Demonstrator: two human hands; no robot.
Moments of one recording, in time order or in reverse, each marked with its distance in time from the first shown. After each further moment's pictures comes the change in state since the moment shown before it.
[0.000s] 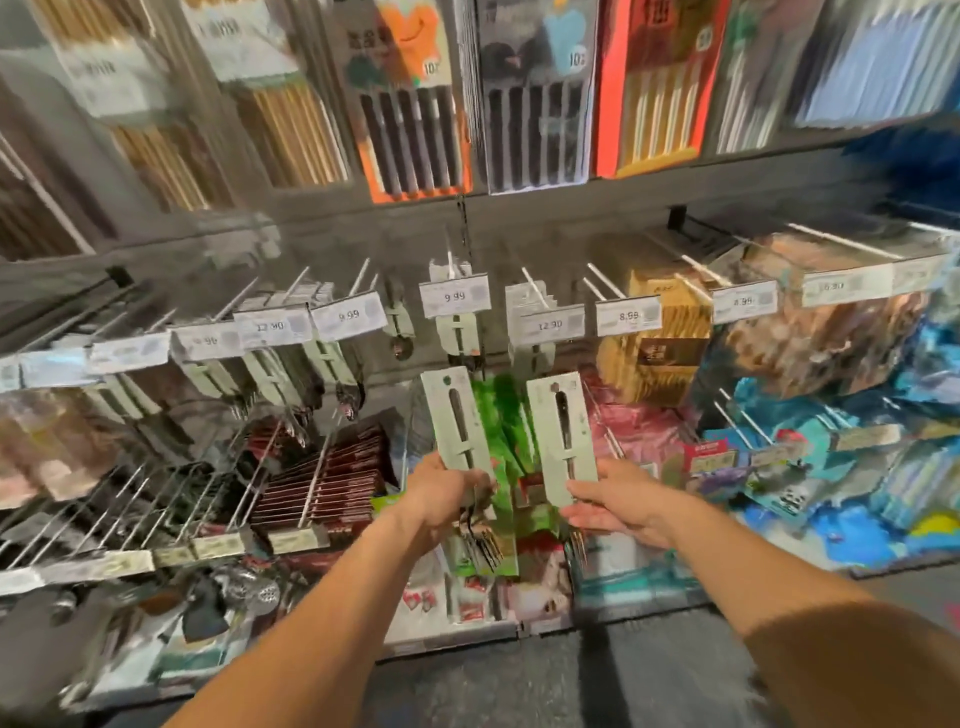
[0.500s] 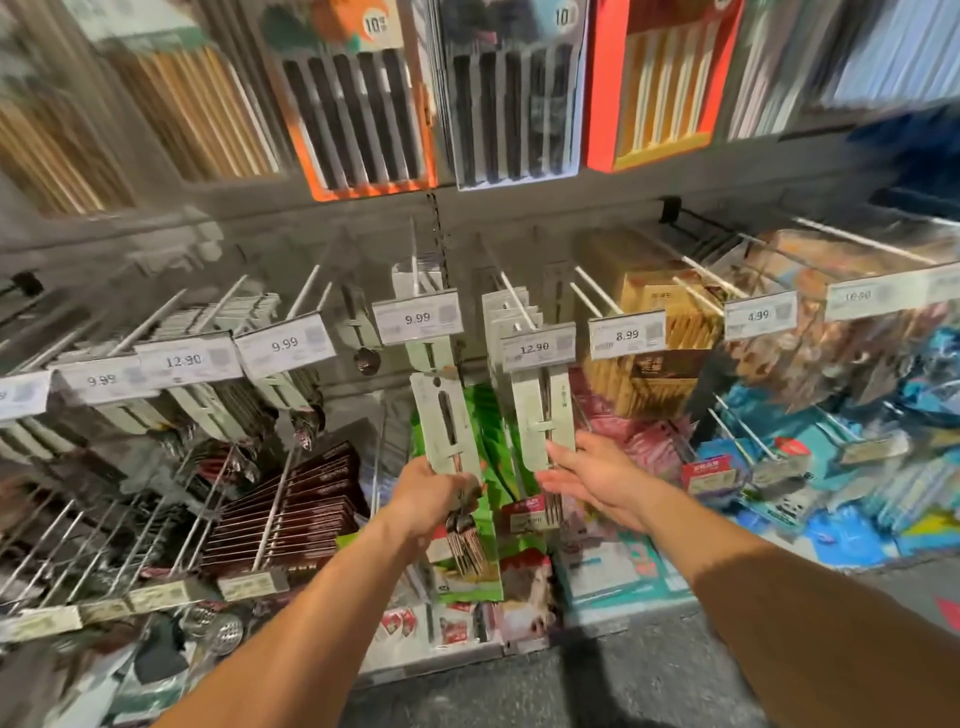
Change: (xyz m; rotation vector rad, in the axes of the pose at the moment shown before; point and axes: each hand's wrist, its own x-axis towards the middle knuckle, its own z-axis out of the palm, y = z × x) left_hand 0.074 0.014 0.017 0.060 -0.023 0.012; right_hand 0.070 -0.045 -0.009 0.057 0.086 -0.177
